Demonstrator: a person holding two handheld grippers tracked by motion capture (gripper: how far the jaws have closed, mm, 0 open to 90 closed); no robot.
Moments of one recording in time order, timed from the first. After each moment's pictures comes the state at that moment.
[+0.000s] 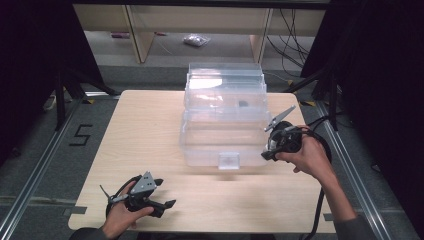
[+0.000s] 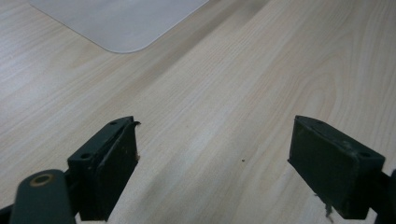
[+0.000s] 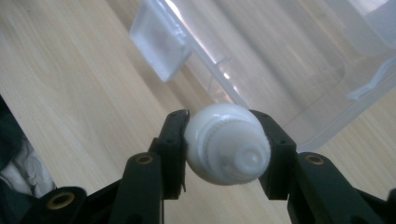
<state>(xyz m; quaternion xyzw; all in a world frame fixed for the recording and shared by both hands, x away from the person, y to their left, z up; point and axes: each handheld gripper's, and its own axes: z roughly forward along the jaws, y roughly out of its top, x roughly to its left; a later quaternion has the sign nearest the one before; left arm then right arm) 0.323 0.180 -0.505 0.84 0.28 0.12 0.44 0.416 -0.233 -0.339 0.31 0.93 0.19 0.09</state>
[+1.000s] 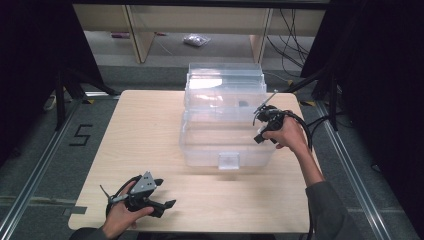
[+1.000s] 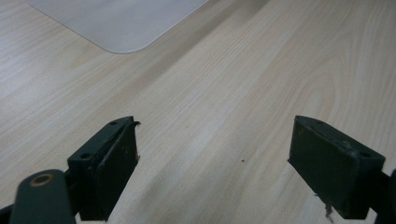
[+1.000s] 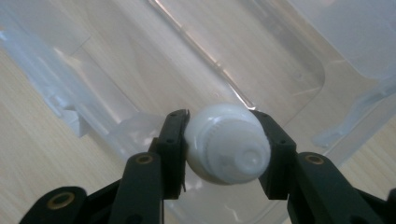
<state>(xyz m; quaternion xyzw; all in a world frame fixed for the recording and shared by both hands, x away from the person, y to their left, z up) 0.322 0.180 -0.505 0.84 0.29 0.12 0.44 0.504 -0.221 -0.376 0.37 0.92 0.15 0.06</state>
